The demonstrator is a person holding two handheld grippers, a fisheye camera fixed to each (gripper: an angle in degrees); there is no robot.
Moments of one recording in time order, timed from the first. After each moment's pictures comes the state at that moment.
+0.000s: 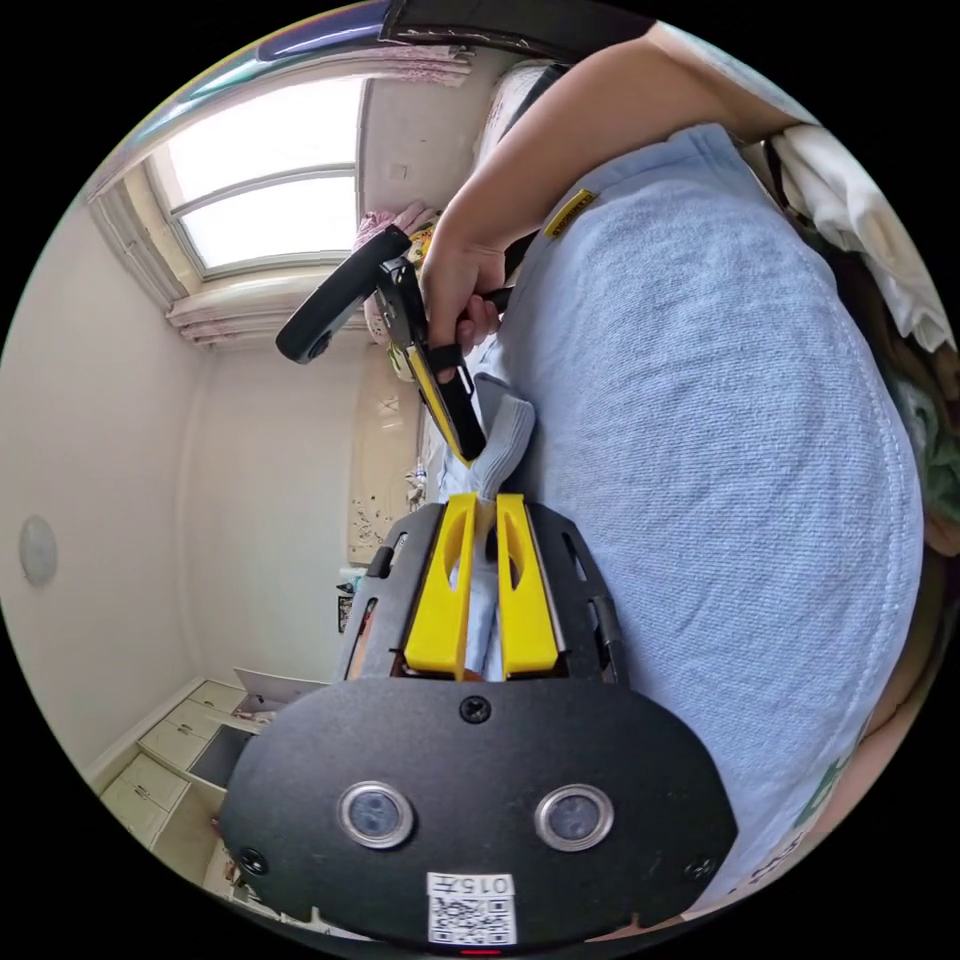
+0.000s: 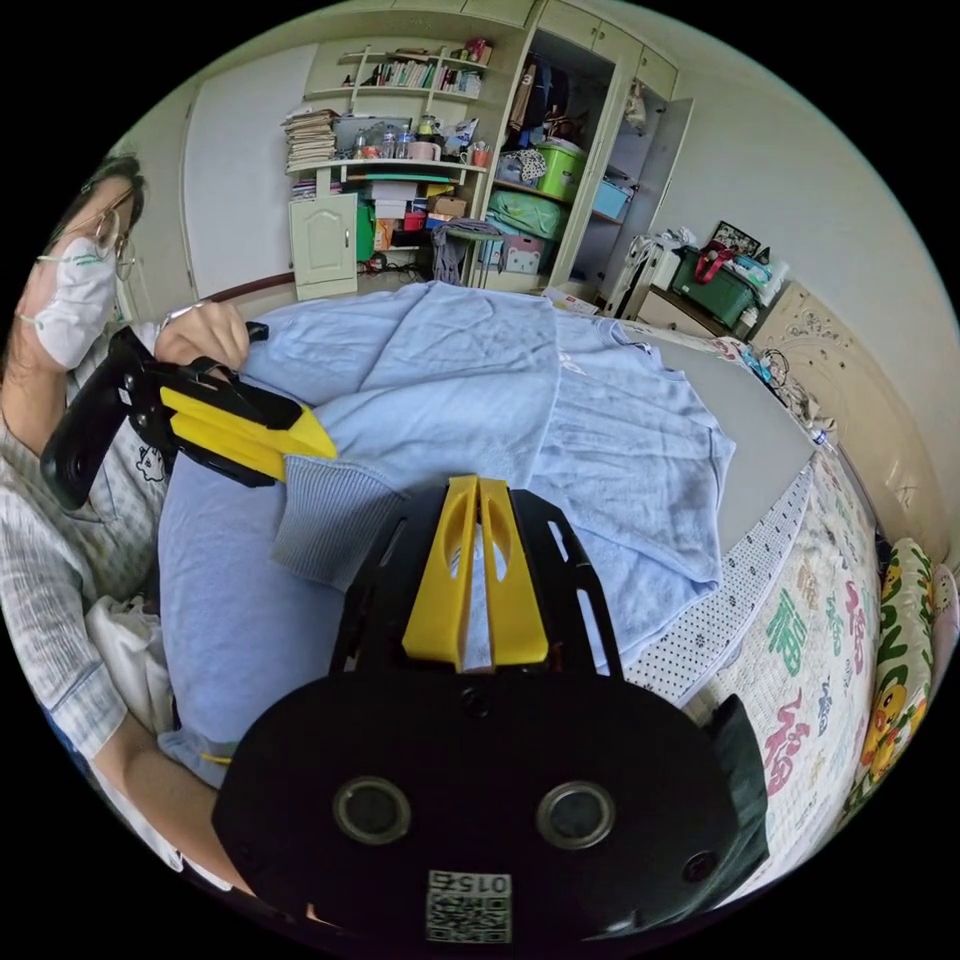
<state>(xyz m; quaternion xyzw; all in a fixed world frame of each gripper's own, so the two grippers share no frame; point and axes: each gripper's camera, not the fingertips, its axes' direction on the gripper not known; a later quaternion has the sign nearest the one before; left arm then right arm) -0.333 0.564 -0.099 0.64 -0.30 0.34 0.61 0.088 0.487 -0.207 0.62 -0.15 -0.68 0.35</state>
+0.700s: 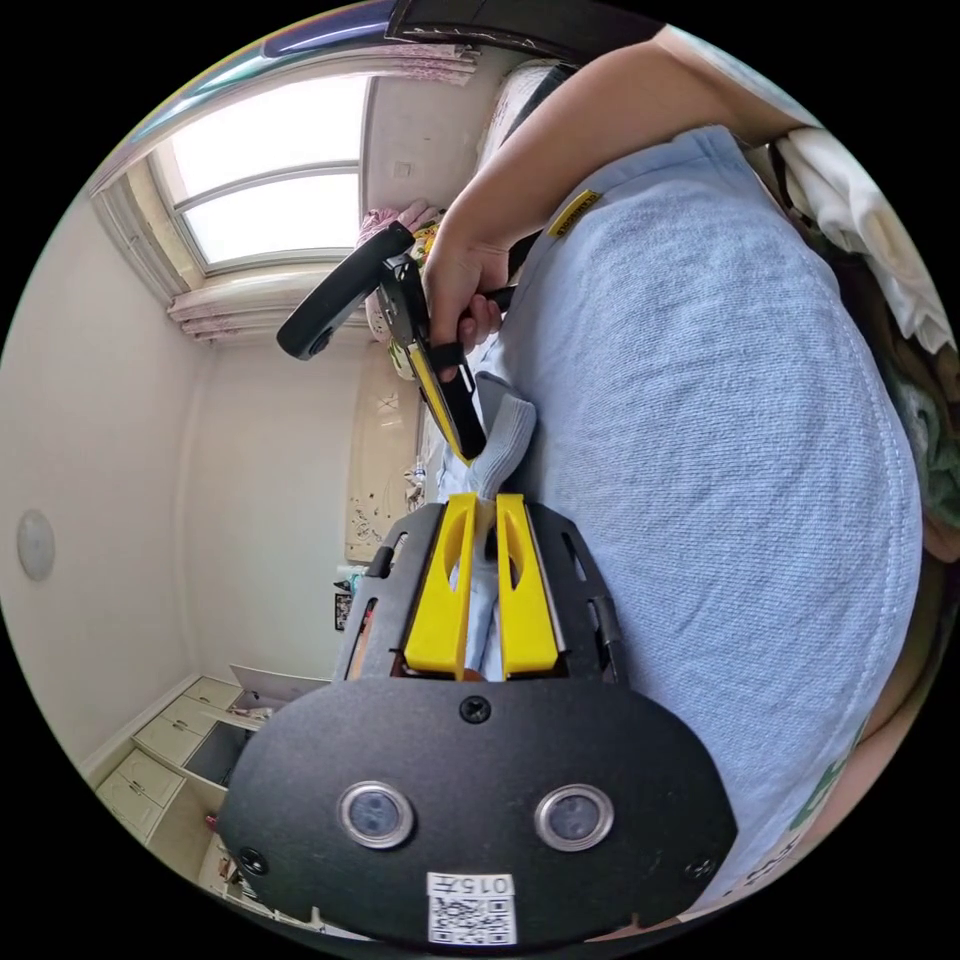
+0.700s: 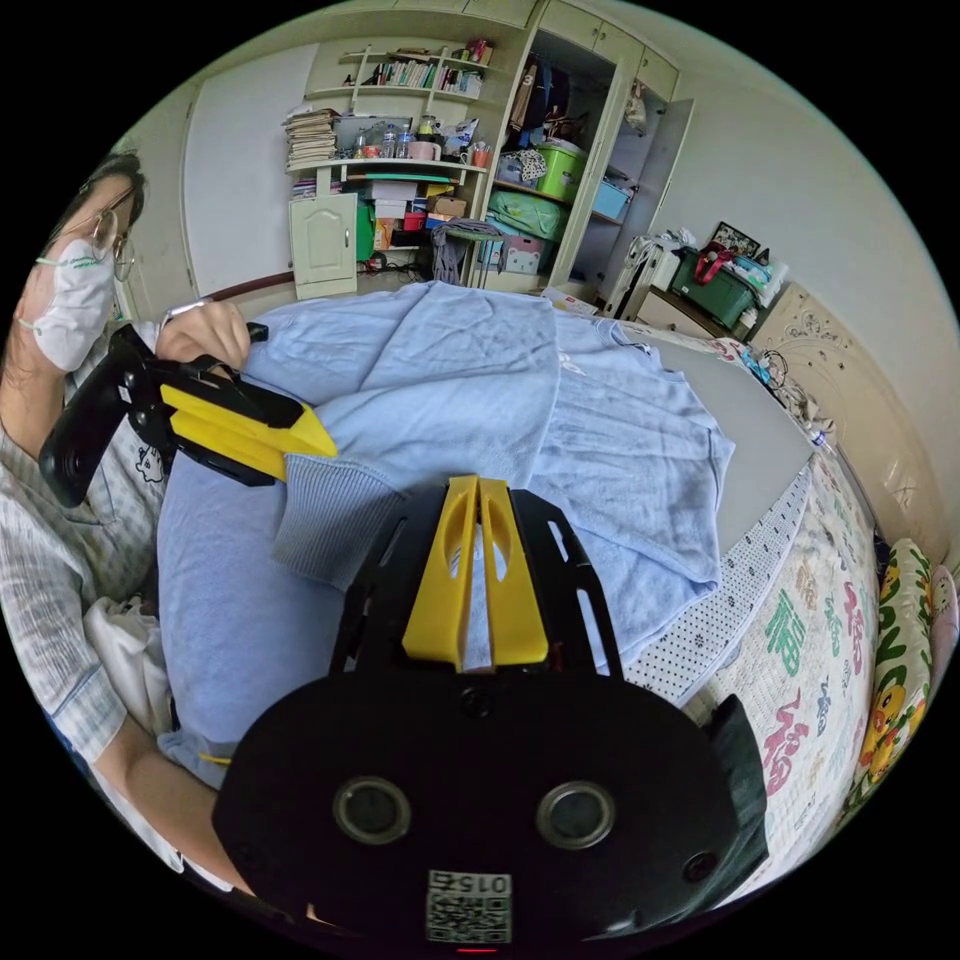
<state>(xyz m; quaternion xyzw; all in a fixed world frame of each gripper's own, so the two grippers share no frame) -0.305 0.549 -0.101 0.65 -0.29 0.34 0.62 0.105 0.499 -0.231 0.63 -0.15 -0.68 0.35</state>
